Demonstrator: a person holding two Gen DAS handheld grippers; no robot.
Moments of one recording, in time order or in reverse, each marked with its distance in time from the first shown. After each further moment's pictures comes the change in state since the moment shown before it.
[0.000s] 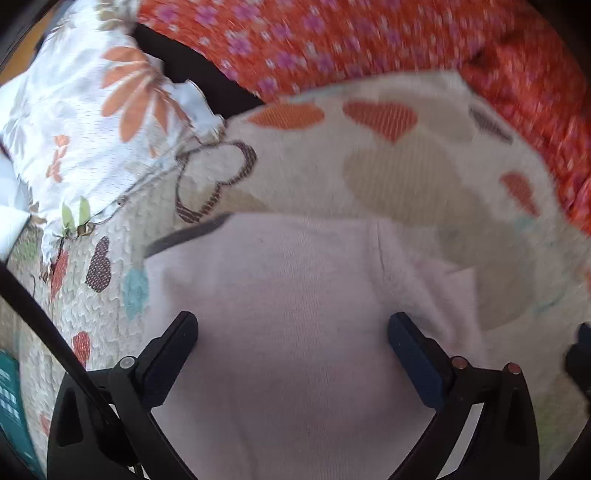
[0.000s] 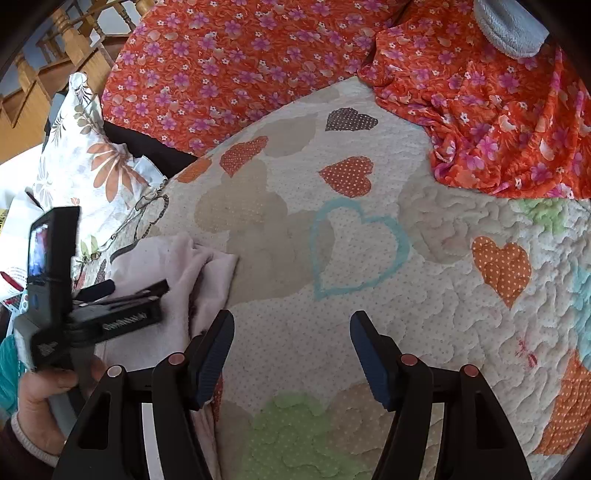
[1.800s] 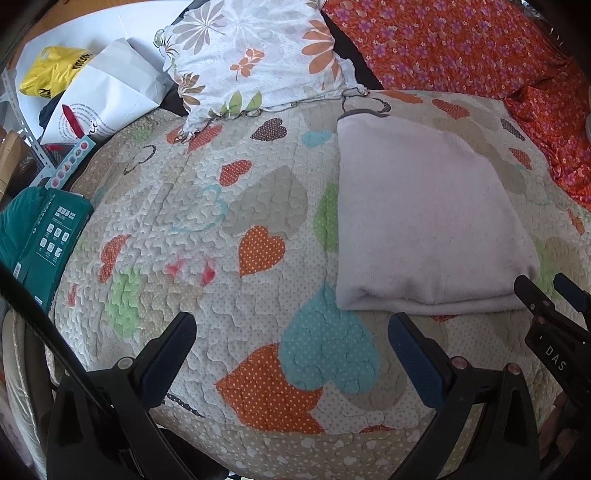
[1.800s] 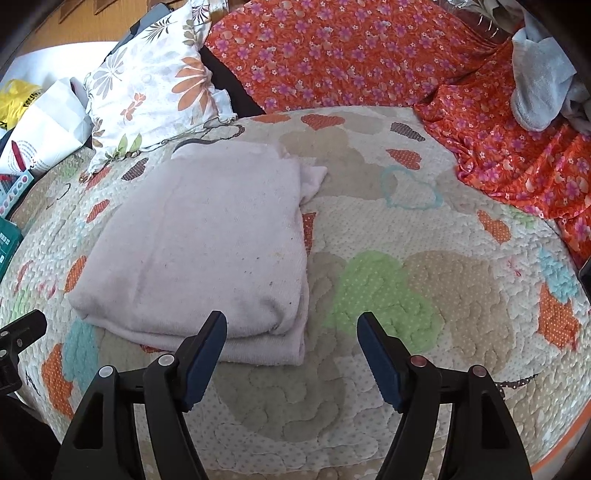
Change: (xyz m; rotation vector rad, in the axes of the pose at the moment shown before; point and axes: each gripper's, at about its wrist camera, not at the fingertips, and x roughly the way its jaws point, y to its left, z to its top) left arm -0.146 0.078 -0.220 -0.253 0.018 0.180; right arm -0.046 0.099 -0.137 -0.332 -0.044 -0.131
